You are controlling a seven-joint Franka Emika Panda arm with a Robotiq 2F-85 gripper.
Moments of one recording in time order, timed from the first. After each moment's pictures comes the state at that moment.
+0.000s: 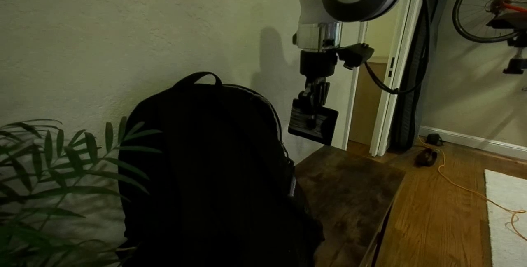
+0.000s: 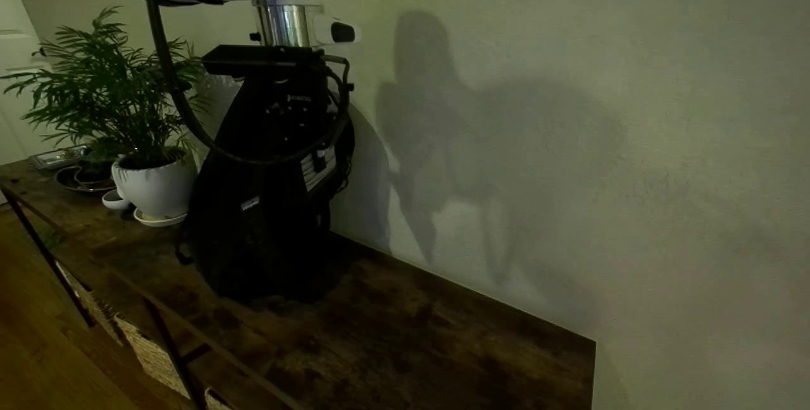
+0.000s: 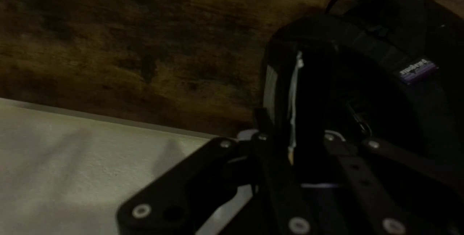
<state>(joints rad) 0.01 0.34 0.00 -1.90 -0.08 2.28 -0.05</state>
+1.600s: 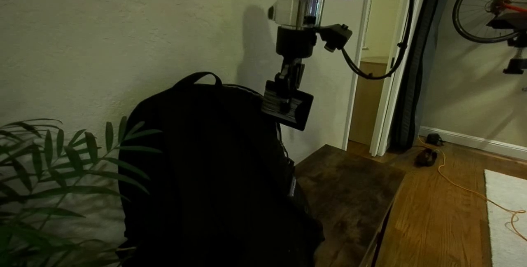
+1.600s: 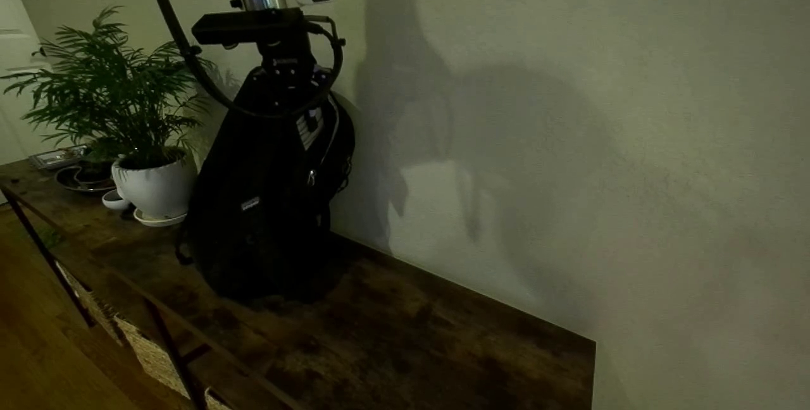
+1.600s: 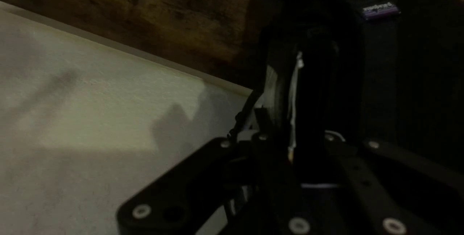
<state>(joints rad) 0.06 0.34 0.04 -1.82 -0.14 2.32 -0.10</state>
